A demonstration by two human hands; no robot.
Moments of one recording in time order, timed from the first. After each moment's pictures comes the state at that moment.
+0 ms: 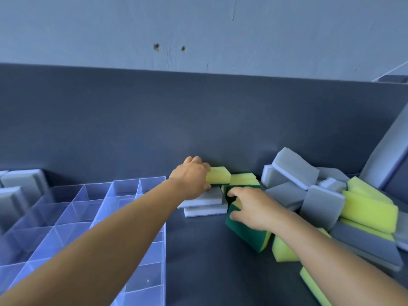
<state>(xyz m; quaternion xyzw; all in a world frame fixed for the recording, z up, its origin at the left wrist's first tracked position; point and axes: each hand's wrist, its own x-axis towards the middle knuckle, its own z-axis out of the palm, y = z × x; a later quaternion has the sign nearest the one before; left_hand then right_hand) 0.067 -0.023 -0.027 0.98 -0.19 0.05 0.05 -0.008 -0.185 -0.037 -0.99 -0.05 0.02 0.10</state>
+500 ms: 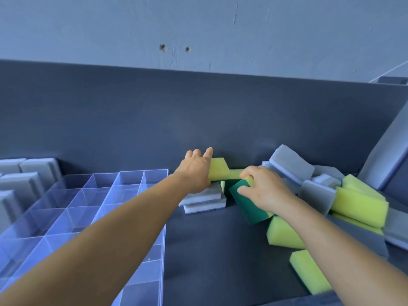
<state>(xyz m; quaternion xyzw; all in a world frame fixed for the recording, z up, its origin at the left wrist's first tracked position) 0.040 -0.035 -0.021 0.98 -0.15 0.07 0.10 -0.024 -0.203 -0.017 -0.98 0.00 -0.09 0.19</state>
